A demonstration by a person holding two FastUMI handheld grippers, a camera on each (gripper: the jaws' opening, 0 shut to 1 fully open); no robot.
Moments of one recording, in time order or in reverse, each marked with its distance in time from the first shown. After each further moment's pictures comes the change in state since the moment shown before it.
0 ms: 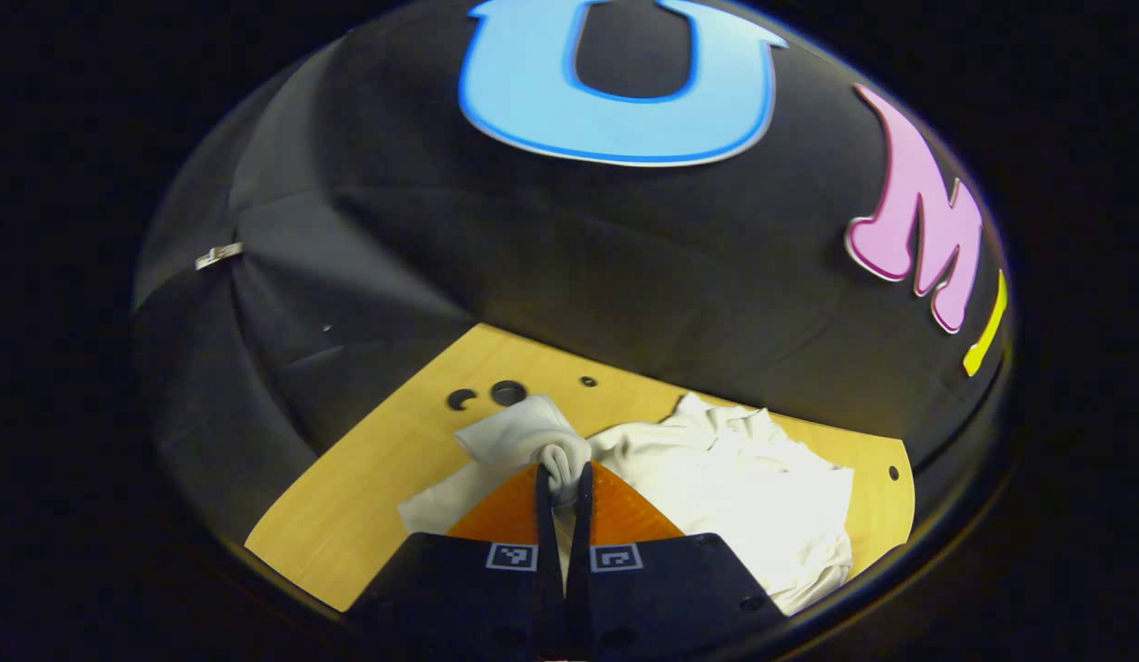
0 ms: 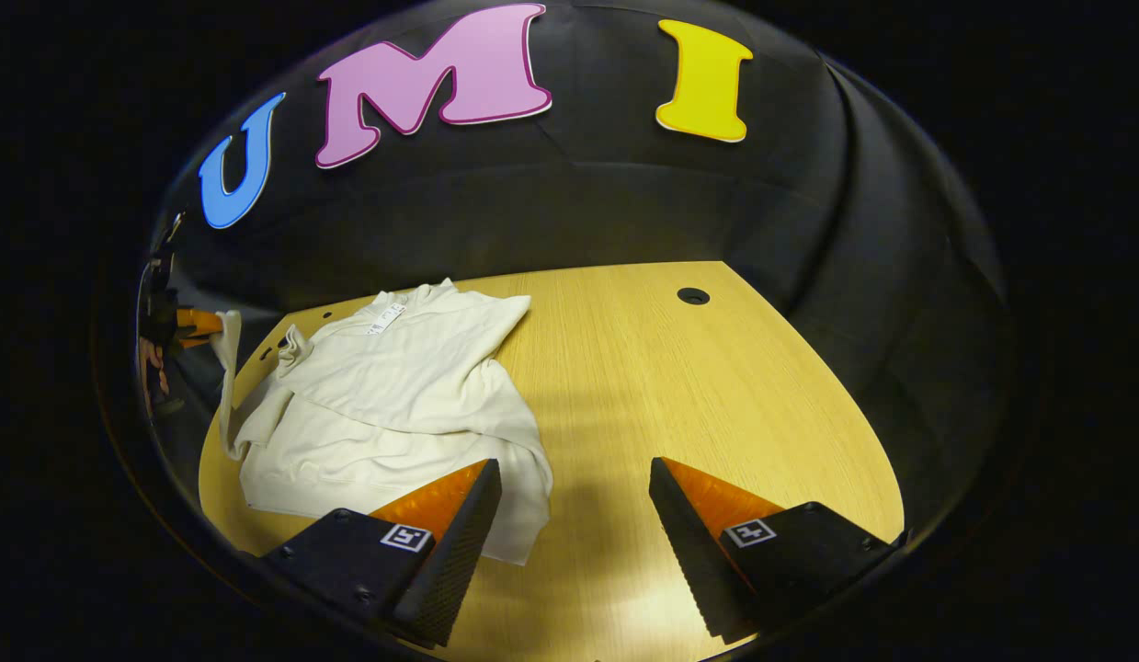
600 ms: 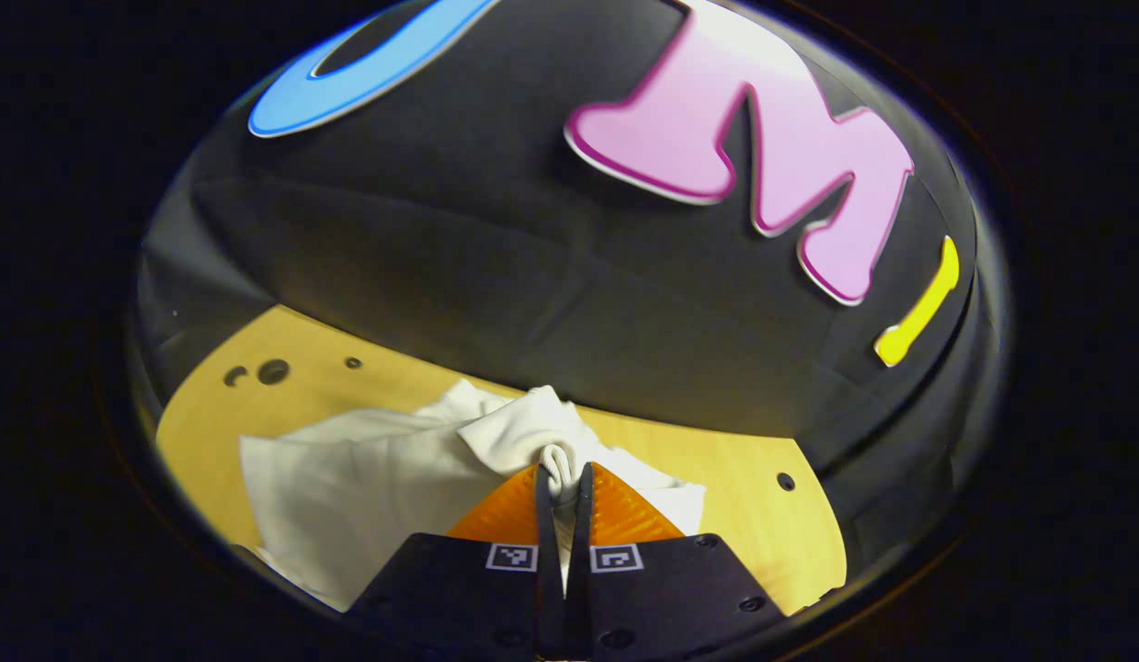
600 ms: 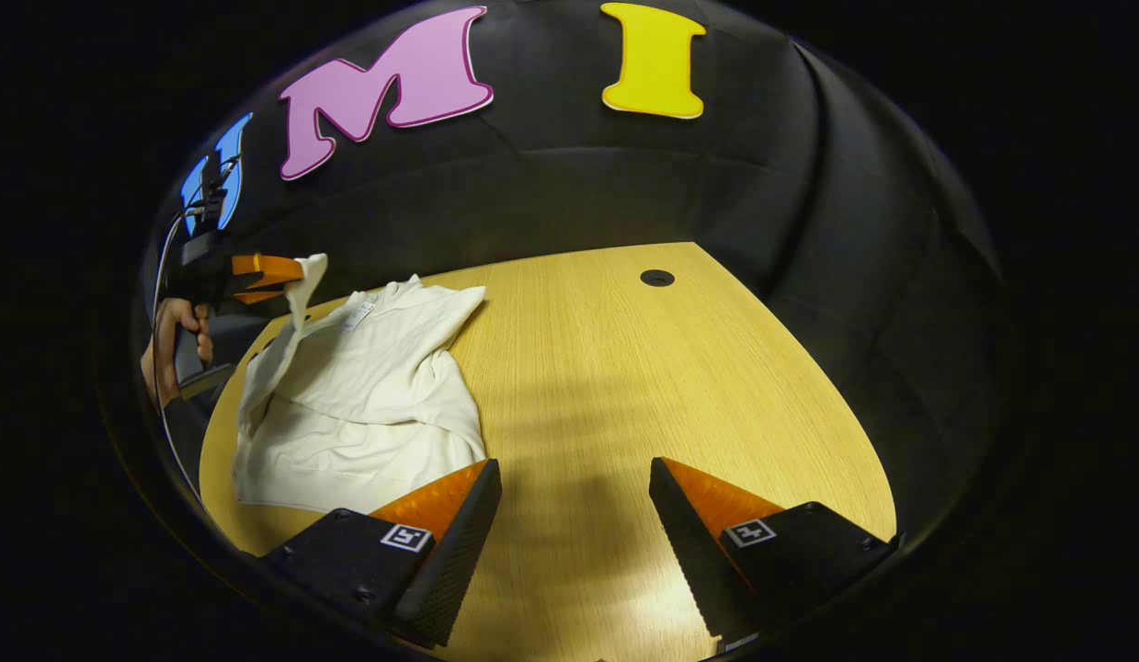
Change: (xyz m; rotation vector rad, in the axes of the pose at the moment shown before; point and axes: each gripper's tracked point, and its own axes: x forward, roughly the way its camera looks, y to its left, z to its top) left arm 0.034 -0.251 -0.056 -0.001 0.055 -0.358; right arm 0.005 -0.049 -0.012 0.058 0.031 -0.014
